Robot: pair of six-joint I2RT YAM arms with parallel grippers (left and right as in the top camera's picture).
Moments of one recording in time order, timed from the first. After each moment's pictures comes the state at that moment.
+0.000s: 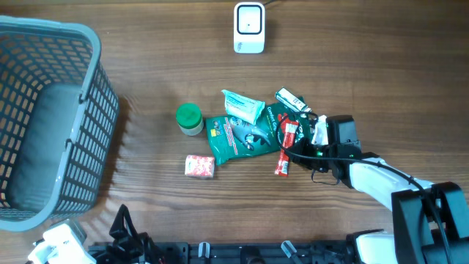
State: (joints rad) left arm 0.20 0.23 1.17 -1.46 -0.04 -0.26; right arm 0.17 1.52 0.45 0.01 -0.55 0.57
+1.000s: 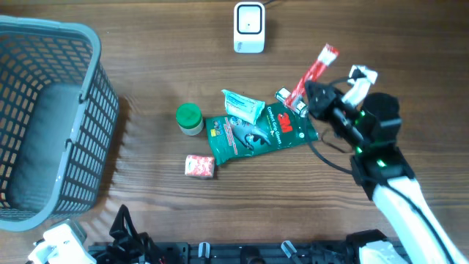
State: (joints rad) left arm 0.20 0.23 1.17 -1.46 -0.04 -0.26; right arm 0.18 1.13 0.65 0.23 -0.30 0.75
